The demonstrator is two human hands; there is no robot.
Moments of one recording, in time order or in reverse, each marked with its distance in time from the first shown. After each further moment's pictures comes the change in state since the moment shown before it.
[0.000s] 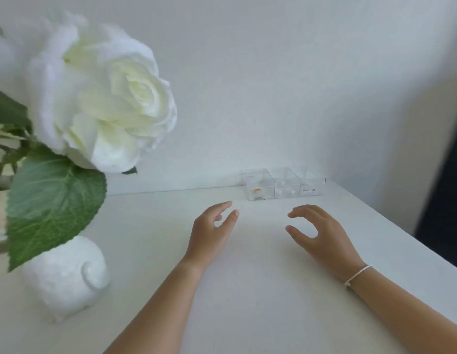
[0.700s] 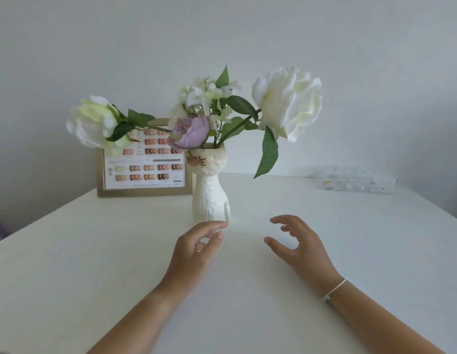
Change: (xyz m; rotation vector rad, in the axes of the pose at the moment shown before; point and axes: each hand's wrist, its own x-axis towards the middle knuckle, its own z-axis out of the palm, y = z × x) left_hand -0.202 0.009 -0.195 -0.020 0.174 0.041; right_hand -0.102 -0.187 0.068 0.336 -0.211 -0.155
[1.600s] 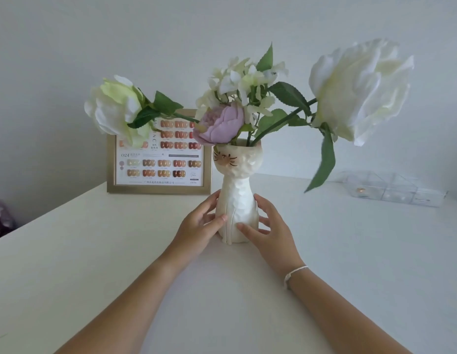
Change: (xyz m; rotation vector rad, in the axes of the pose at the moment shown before) left_hand 0.077 -0.045 -0.039 -0.143 -0.127 -0.126; right_hand 0.068 -0.030 0.095 0.407 -0.059 0.164
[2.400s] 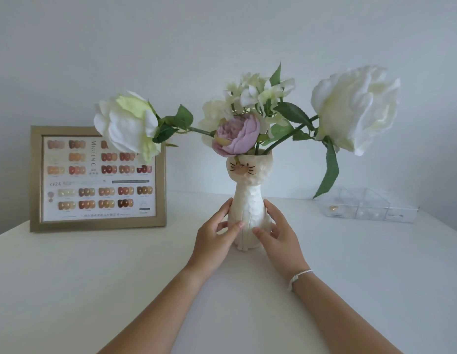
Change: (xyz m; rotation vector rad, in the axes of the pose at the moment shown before) left_hand 0.101 -0.013 0.102 -0.008 0.010 0.037; right_hand 0.069 0.045 -0.082 -0.016 0.126 0.049
